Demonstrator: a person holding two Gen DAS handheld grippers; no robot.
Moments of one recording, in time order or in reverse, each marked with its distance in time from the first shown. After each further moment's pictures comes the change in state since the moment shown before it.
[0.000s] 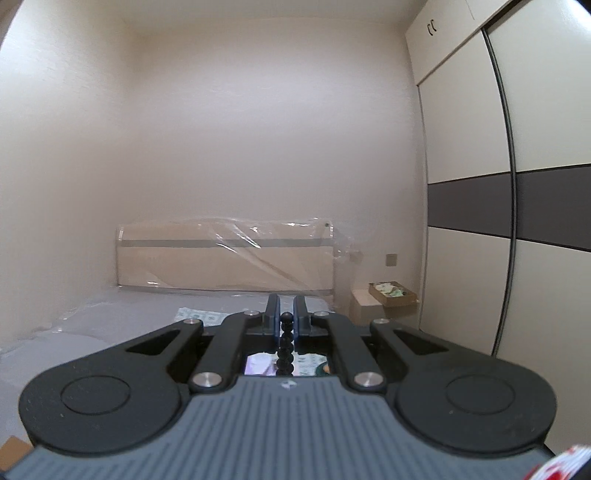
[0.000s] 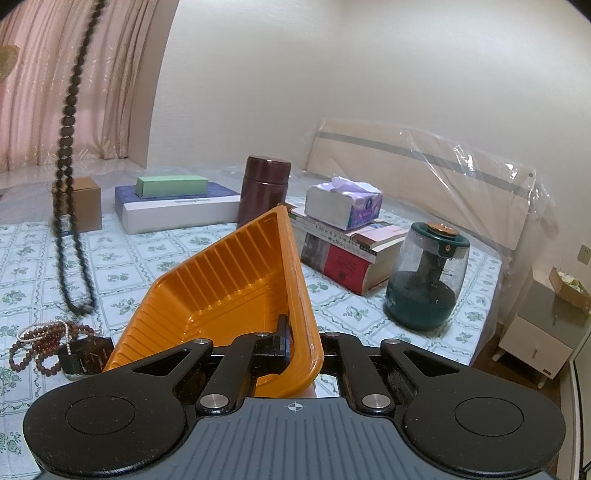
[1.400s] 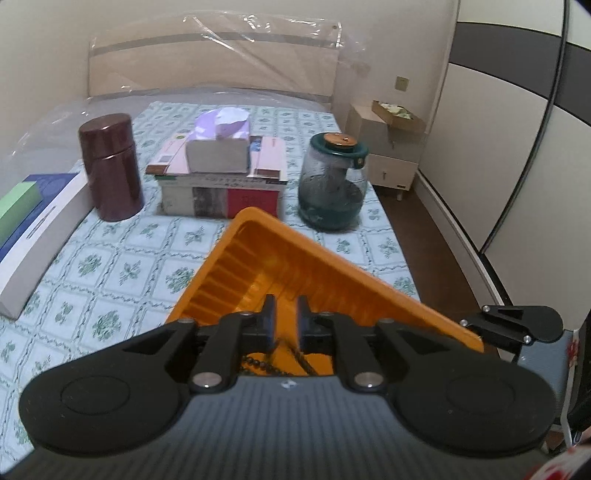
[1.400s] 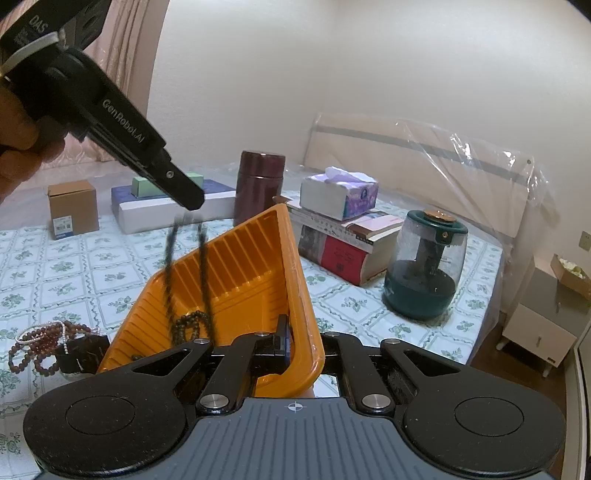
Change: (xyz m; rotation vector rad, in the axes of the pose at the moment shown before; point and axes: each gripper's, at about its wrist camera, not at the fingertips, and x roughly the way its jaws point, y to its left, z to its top) left arm 0.157 -0.006 -0.224 -0.115 0.604 -0.033; right arm 0.001 -0.006 -0.008 0.031 0.011 0.003
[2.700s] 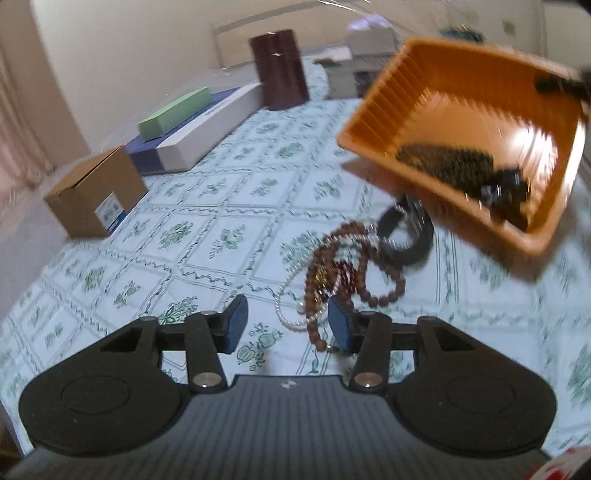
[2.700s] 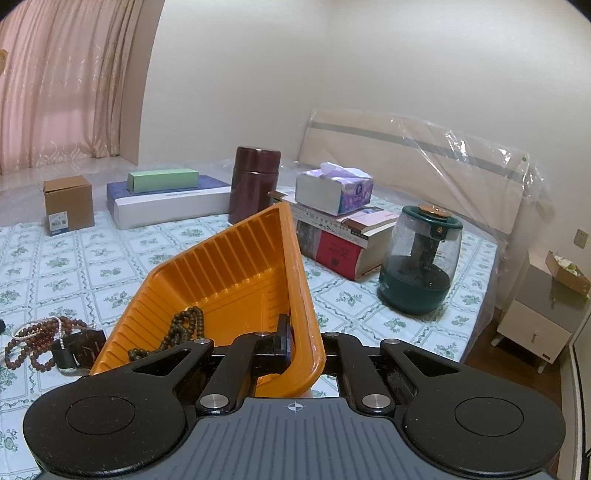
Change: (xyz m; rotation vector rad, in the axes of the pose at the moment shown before) left arm -0.067 0.045 -0.231 0.044 0.078 0.506; right arm -0.001 0.000 -0.001 0.006 0.011 -0.017
